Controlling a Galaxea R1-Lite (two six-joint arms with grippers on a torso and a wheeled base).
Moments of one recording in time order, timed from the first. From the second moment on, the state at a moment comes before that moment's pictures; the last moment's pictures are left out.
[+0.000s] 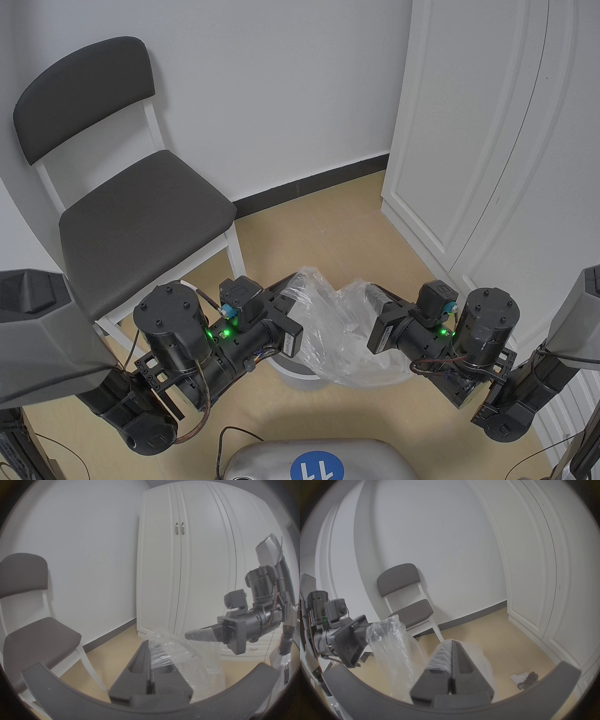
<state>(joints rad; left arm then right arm) -0.73 2.00 -0.54 -1.53 0.08 0.17 0.74 1.97 -0.50 -1.50 -0.30 0.16</state>
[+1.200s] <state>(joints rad) -0.59 2.31 -0.78 -1.53 0.05 0.07 0.59 2.27 -0.67 -1.52 -0.21 0.25</state>
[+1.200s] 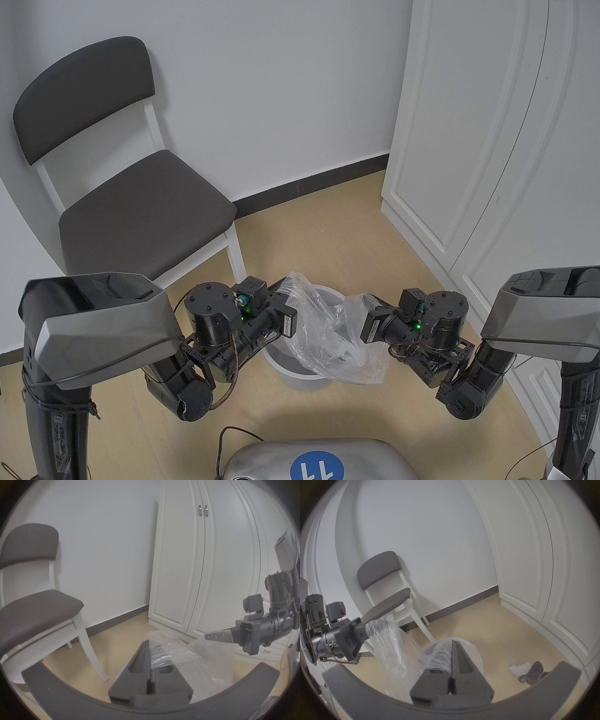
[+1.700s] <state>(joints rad) -0.54 2.51 -0.97 -1.53 0.01 -0.08 0.54 2.35 -0.73 -1.52 -0.20 0.25</state>
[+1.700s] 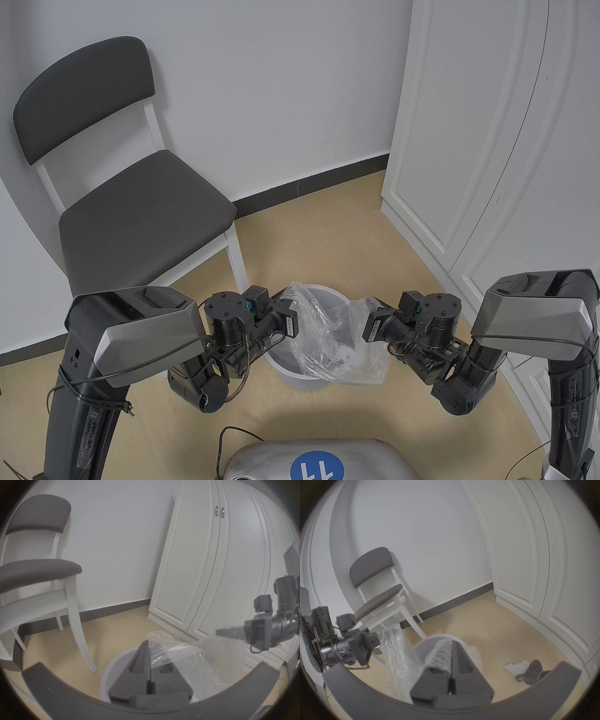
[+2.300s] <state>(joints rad) -0.40 2.59 -1.08 -1.43 -0.03 -0.11 0.55 2.43 -0.86 -1.52 -0.22 0.38</state>
